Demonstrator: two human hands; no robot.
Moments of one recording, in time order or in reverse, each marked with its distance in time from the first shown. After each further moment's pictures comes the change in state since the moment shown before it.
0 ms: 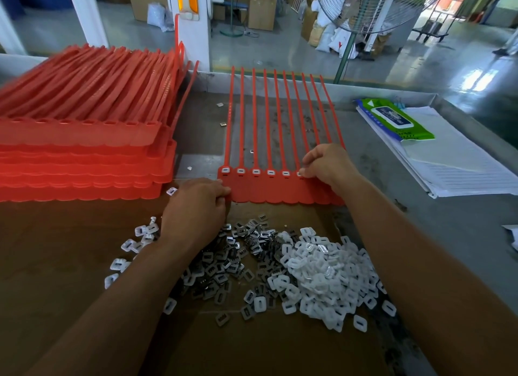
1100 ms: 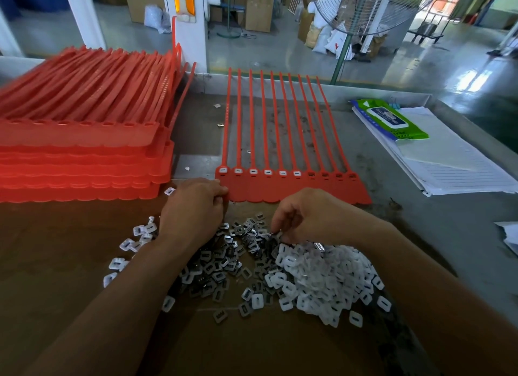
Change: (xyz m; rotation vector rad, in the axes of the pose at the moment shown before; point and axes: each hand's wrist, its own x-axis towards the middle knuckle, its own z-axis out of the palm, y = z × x) left_hand 0.000 -0.002 0.001 0.012 -0.002 -0.014; right_hand -0.091 -0.012 -0.006 -0.191 -0.621 -0.372
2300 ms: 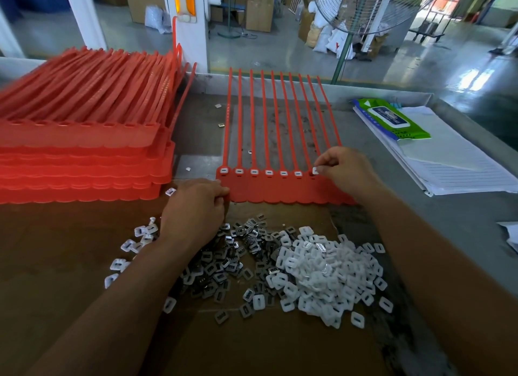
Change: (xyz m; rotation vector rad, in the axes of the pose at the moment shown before) left_hand 0.000 0.001 -0.001 0.002 0.012 0.015; right_hand 0.034 0.053 -0.043 0.010 0.629 0.230
